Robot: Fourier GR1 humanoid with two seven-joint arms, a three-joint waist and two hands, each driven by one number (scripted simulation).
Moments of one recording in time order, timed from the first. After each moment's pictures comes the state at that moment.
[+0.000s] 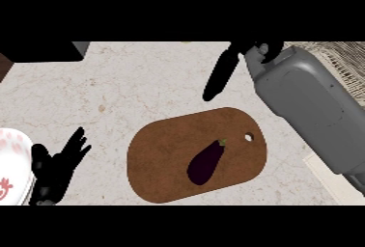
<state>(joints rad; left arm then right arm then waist) 0.07 0.46 -0.26 -1.46 0.37 0.26 0.17 -1.13 -0.36 0.45 -1.24 0.06 0.24 1.14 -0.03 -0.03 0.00</state>
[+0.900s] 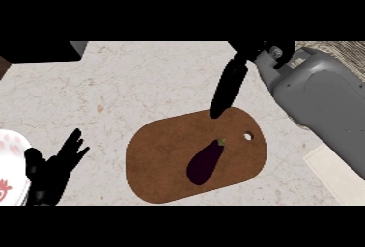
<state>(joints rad) 0.10 0.46 -0.24 -1.47 0.37 0.24 0.14 -1.15 -0.46 0.54 -1.33 -0.20 0.29 1.22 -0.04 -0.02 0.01</state>
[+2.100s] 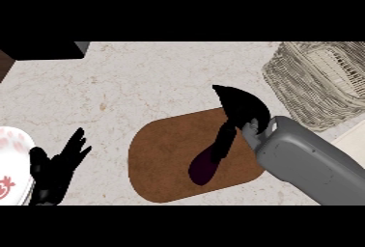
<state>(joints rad) 0.09 0.43 -0.23 -1.48 0.34 0.23 0.16 -0.84 -0.45 0.75 -1.48 -0.05 0.10 1.19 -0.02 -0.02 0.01</state>
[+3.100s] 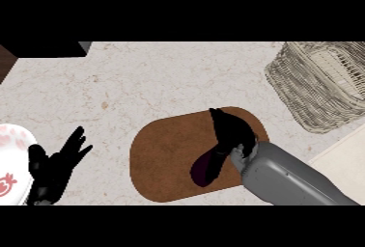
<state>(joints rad) 0.08 0.43 -0.21 -1.47 0.33 0.19 0.18 -0.69 -0.36 0.82 -1.44 0.09 0.04 1.17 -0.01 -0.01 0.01</state>
